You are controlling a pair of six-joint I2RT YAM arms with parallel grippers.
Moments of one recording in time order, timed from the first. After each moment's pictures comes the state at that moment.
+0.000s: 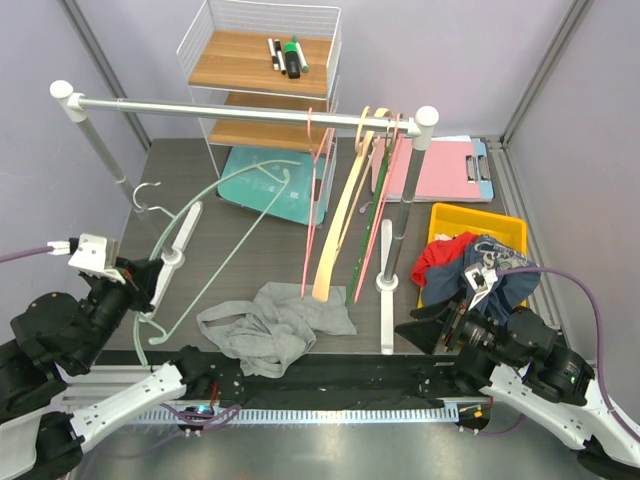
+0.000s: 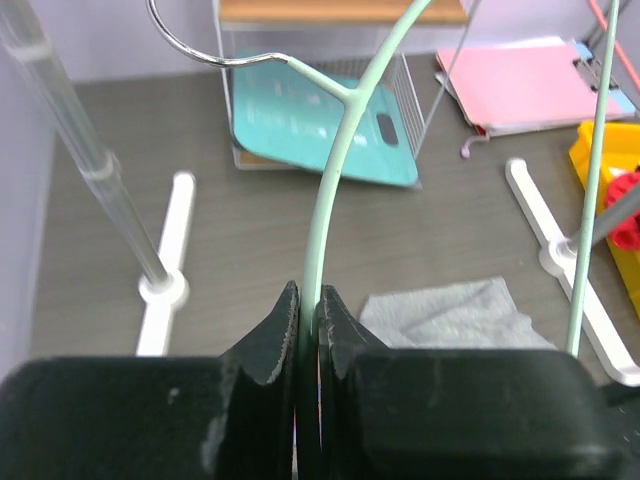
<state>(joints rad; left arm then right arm) -0.89 0.44 1.34 -1.13 -0.60 -0.23 0.96 0.02 0.57 -0.68 -0.02 0.74</state>
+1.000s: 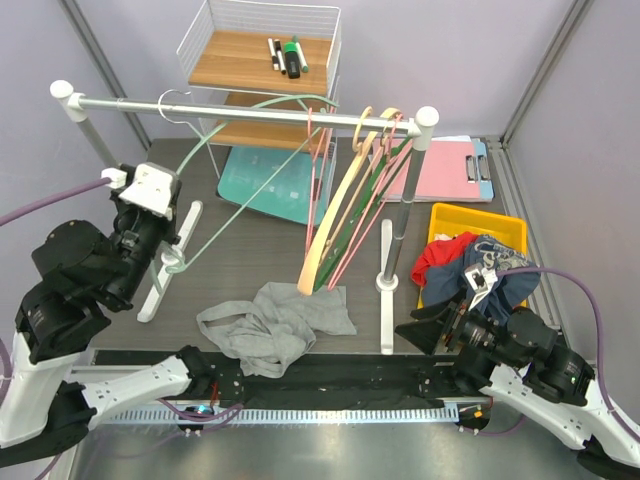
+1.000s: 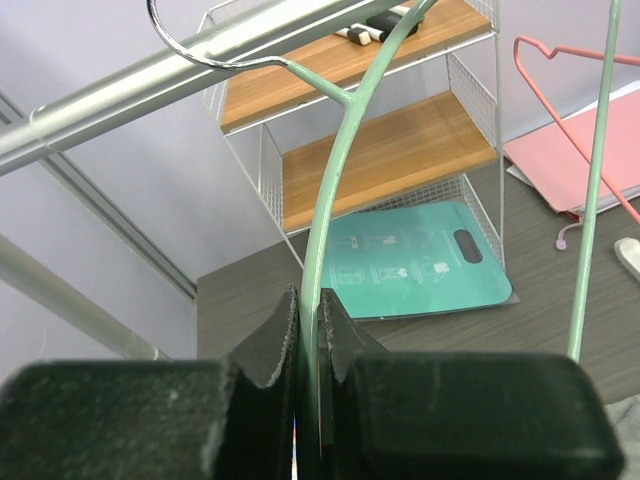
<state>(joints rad) -0.89 0.81 1.58 -0.71 -0.61 0.37 0.96 0.01 0.57 -0.69 -0.02 0.74</state>
